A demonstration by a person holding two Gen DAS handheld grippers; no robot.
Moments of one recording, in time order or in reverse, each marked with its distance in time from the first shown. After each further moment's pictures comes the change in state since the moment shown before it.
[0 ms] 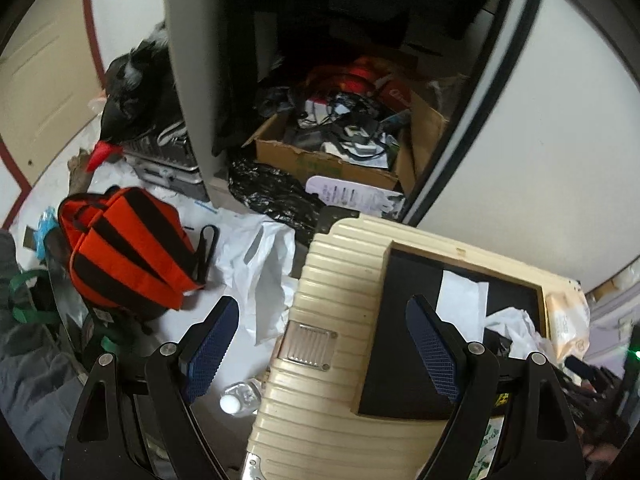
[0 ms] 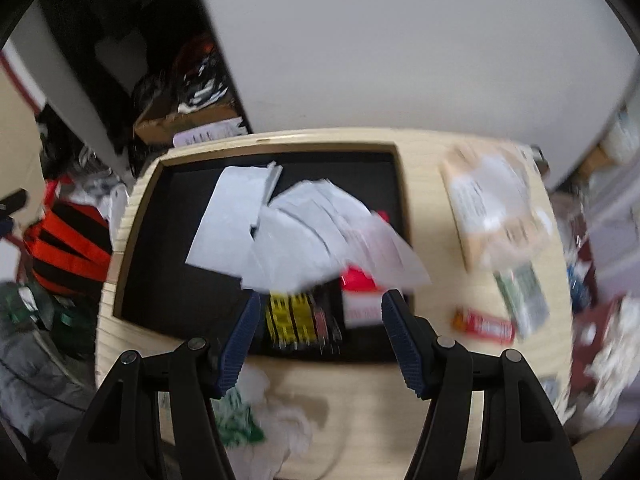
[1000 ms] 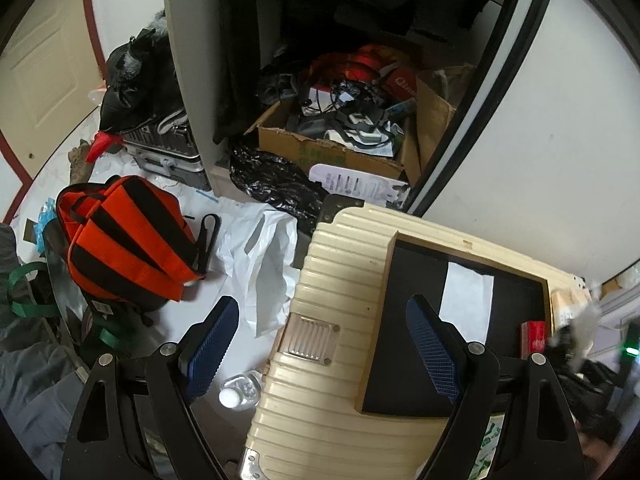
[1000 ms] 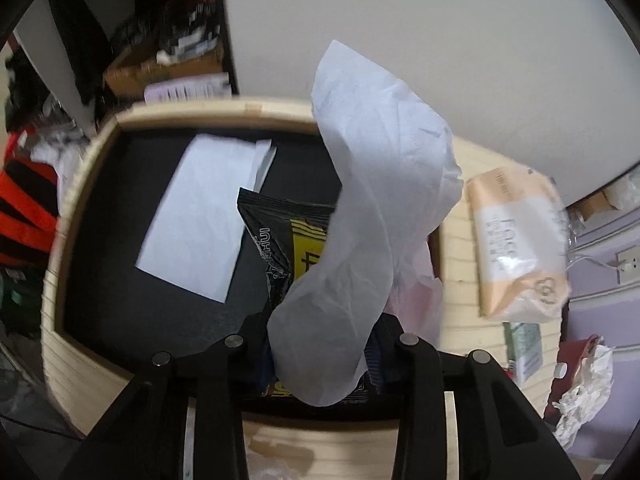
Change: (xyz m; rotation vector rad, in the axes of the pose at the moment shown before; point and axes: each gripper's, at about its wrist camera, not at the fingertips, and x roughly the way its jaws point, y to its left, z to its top) left arm 0.011 -0.001 -0.002 0.006 0.039 0.012; right arm 0.031 0.008 0.001 -0.062 0.053 -0.107
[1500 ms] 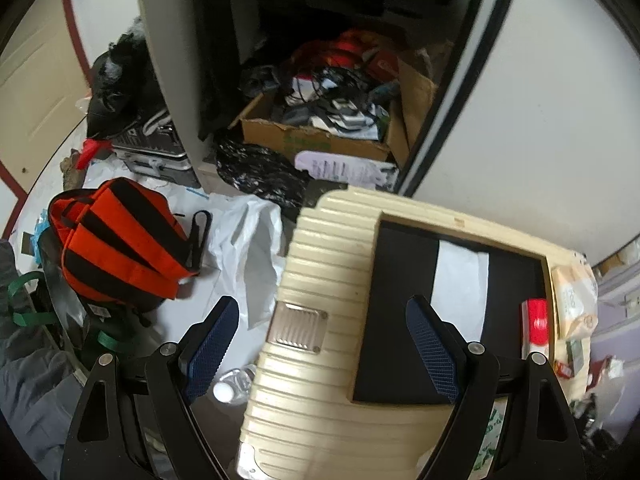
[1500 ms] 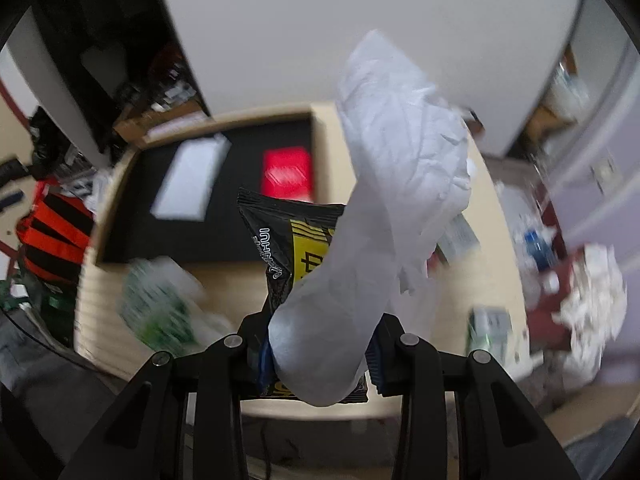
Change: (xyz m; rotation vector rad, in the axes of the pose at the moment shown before) left arm 0.007 -0.023 -0.012 0.070 0.041 -0.004; right arm -0.047 -0.093 -0.104 0.206 -0.023 0.060
